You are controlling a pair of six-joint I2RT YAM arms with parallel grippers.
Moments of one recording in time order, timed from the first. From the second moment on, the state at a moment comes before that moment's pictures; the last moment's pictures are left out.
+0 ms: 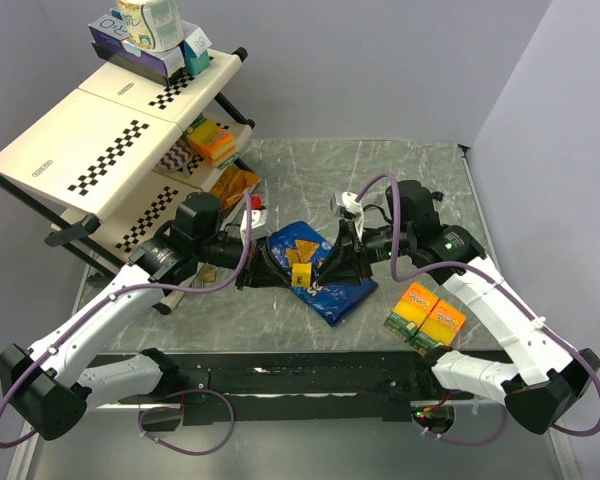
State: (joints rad) left arm -0.63 1.08 1.02 -0.38 1.02 0.07; right arm 0.57 1.09 1.19 -0.68 -1.01 -0.18
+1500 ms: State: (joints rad) left arm -0.65 1.06 0.93 -0.19 1.11 -0.16; right arm 0.59 1.09 1.14 -0.59 -1.10 -0.12
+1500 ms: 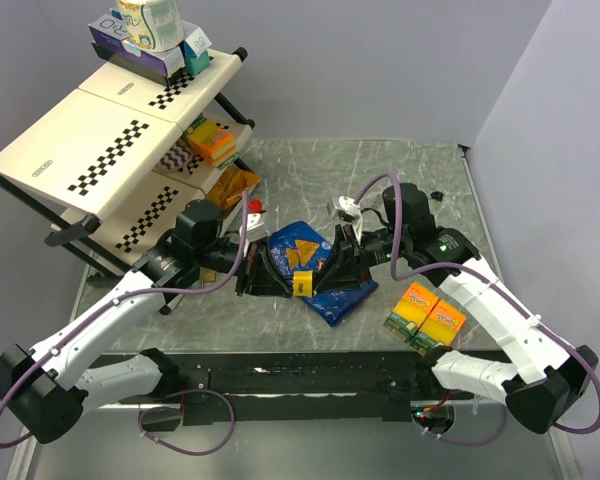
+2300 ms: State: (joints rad) left arm -0.75 1.04 0.95 -0.36 0.82 -0.11; right arm 0.61 1.11 1.09 -0.59 -1.01 0.00
